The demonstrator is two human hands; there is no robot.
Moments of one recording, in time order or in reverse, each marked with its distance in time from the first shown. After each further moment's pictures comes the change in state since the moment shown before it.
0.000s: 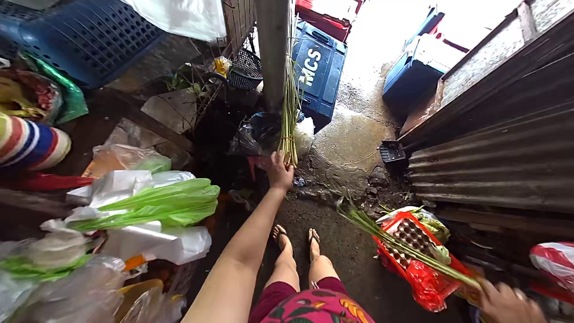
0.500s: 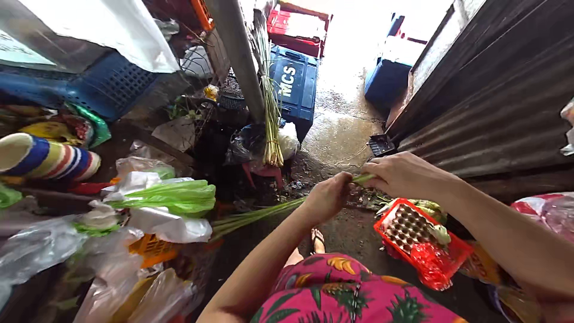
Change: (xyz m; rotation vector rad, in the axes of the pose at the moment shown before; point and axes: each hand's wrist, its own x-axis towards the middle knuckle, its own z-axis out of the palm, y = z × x) left_hand -0.200 0.234 -0.076 -0.164 -0.500 0.666; right_hand 0.055 -0.158 -0.234 0.003 0.128 -0.993
